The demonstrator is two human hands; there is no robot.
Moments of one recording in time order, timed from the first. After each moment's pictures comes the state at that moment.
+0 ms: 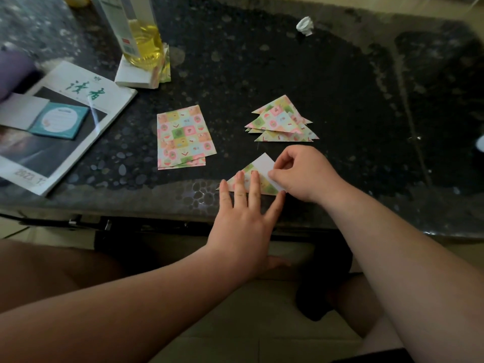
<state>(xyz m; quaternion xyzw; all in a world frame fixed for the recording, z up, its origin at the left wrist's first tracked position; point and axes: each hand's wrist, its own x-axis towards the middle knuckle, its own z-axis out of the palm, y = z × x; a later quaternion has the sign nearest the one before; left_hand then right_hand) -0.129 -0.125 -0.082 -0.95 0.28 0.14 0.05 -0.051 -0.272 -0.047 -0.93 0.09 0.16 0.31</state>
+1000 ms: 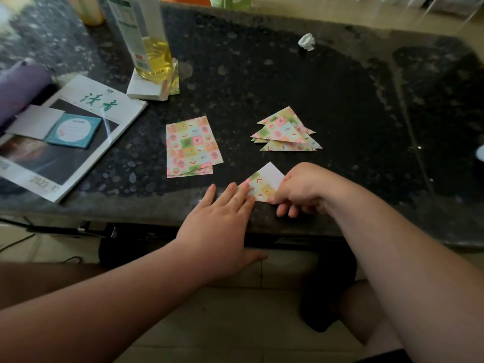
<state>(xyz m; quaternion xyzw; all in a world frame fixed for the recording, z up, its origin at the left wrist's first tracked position) -0.115 -0.074 -0.052 -0.94 0.26 0.21 0.00 -0.046 -0.253 -0.025 -0.85 0.19 0.40 0.29</state>
